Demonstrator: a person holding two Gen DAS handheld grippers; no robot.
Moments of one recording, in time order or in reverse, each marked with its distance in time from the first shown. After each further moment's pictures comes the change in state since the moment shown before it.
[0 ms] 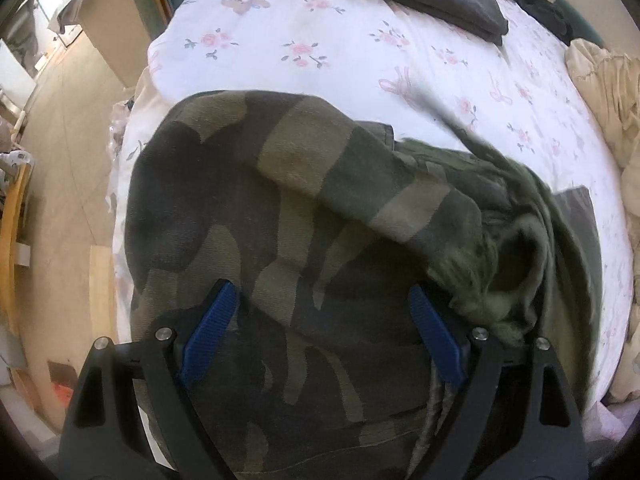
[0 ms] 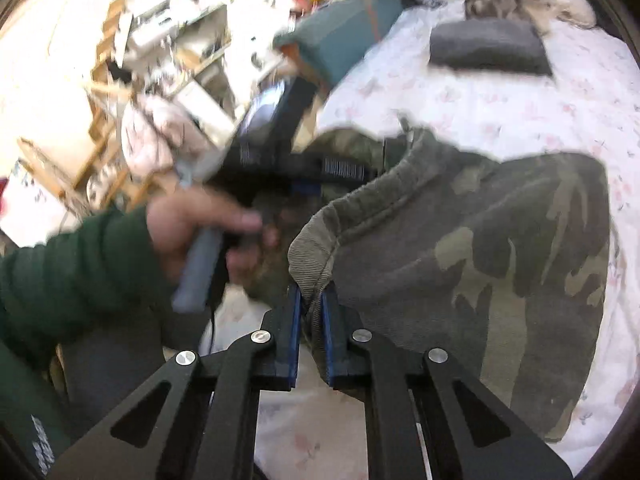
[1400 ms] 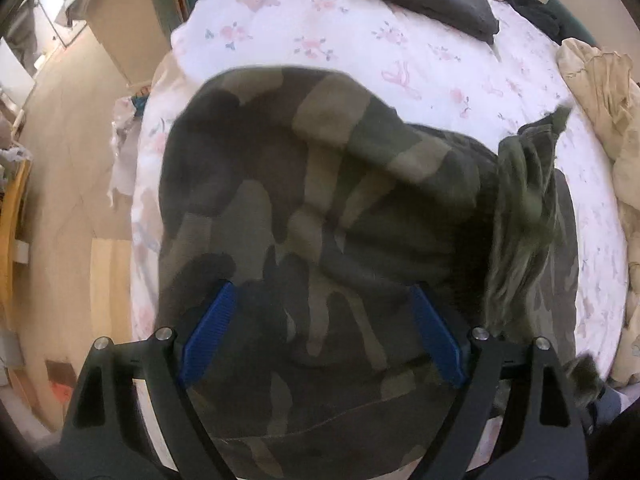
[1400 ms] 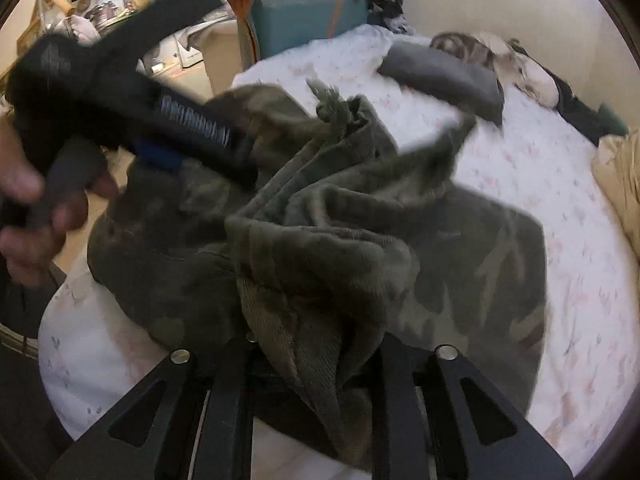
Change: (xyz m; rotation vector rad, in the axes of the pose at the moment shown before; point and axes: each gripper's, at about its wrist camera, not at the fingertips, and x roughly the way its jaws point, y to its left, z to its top) left arm -0.020 0.014 -0.028 0.016 -0.018 -0.014; right arm 0.071 0.003 -0.010 -0.202 -0.014 -0.520
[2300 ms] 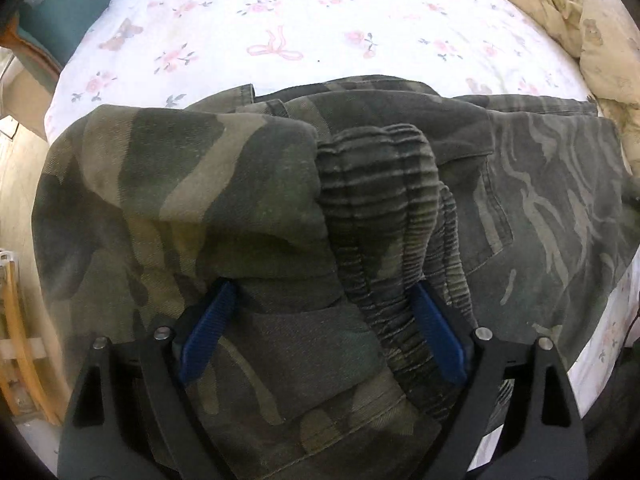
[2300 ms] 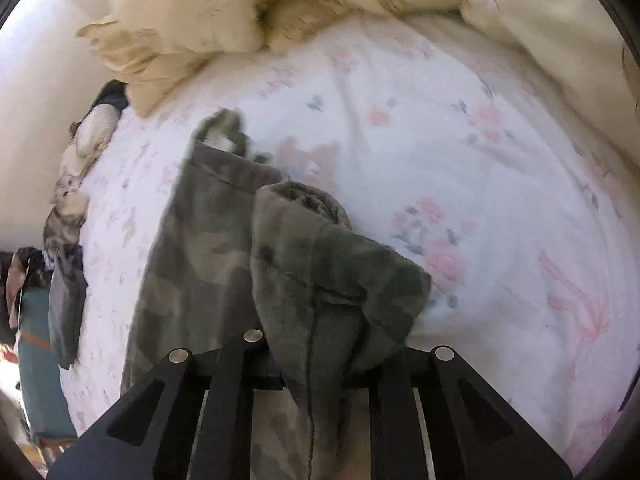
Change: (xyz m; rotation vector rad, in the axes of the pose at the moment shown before) left arm 0.054 -0.086 0.004 0.333 0.058 -0.028; right arm -0.098 -0.369 -0.196 1.474 -0.181 -0.403
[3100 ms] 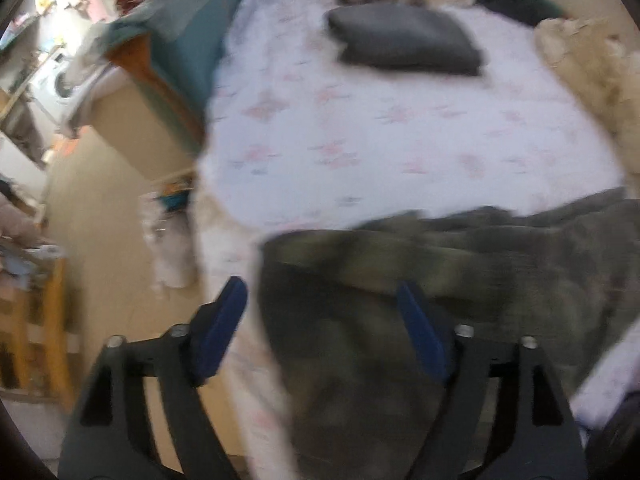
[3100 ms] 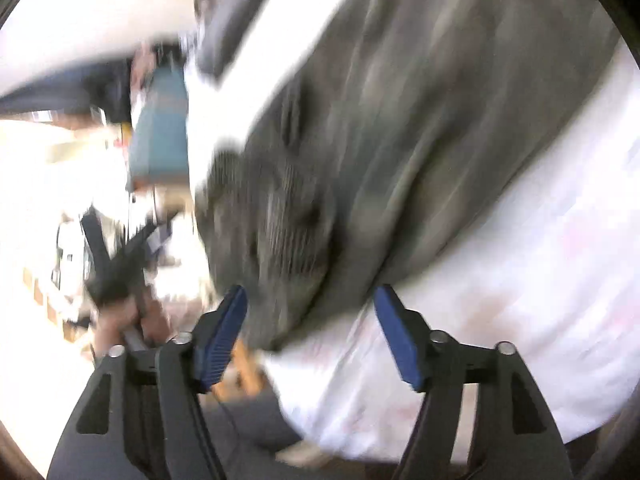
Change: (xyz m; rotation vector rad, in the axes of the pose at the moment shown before) left arm -0.107 0.088 0.022 -0.106 -0.185 0.136; right arm -0.076 0.137 -0.256 -0.207 0.591 0.472
